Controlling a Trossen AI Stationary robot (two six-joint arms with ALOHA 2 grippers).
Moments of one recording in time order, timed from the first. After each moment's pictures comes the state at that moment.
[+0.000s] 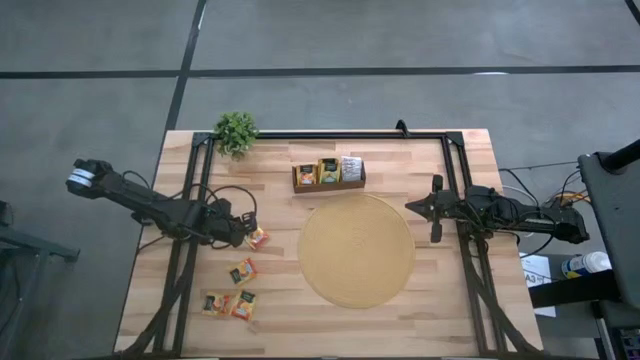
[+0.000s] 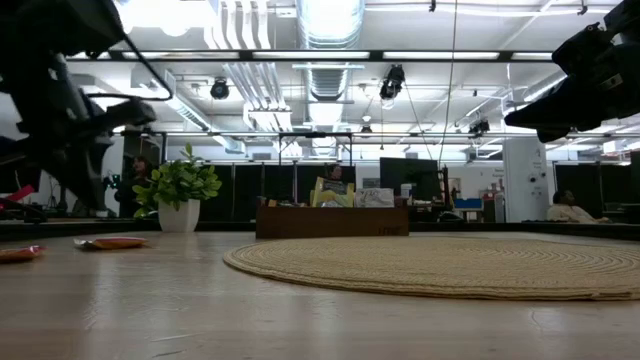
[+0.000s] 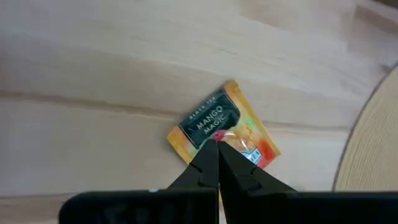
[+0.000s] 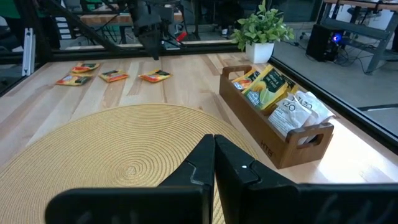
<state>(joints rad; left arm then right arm) -0.29 0.97 0.49 -0.74 -0.32 -2.01 -0.10 0.03 0.09 -0.26 0.05 0.04</state>
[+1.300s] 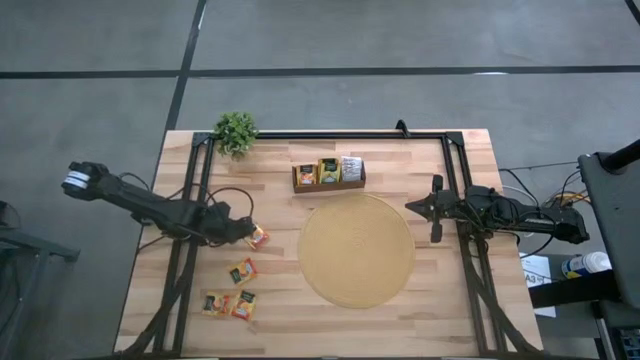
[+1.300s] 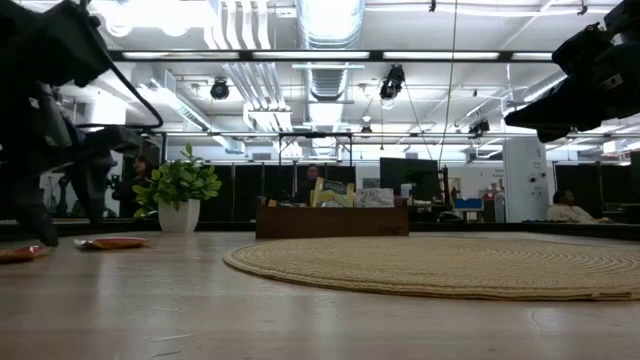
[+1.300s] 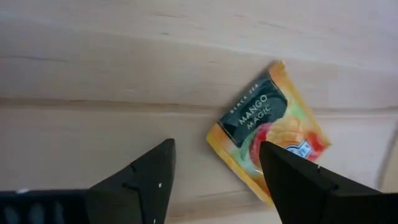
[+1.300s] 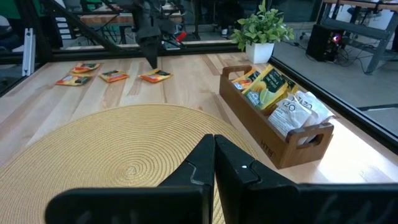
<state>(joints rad) -0.25 0.94 0.34 -0.60 -0.22 -1.90 -0.10 0.04 0.09 -0.26 0.05 0.04</state>
